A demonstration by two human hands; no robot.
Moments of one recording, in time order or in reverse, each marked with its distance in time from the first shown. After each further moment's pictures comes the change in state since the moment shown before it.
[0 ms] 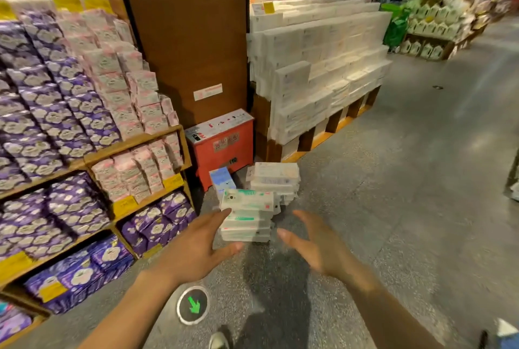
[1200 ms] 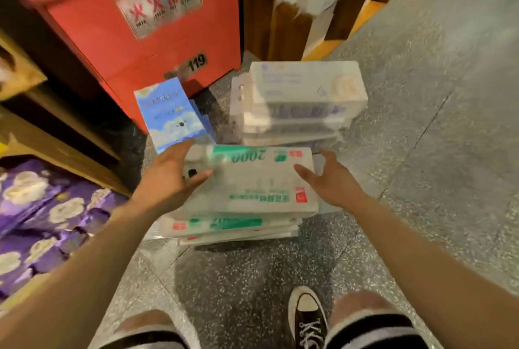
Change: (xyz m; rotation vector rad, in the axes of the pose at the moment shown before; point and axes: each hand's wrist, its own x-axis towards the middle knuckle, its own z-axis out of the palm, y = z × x) left_hand 0.650 -0.532 0.416 -0.014 0.003 -0.211; right_hand 0.787 0.468 0.296 -0.004 0.014 0.437
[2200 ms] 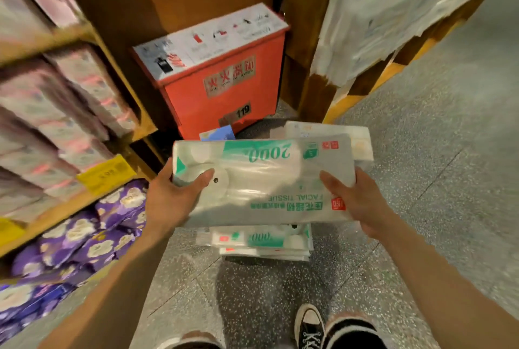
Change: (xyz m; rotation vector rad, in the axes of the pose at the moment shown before) left_hand -0.092 0.047 -0.171 -0.595 0.452 -0.400; right_hand -0.120 -0.129 -0.108 0.596 -0.034 -0.129
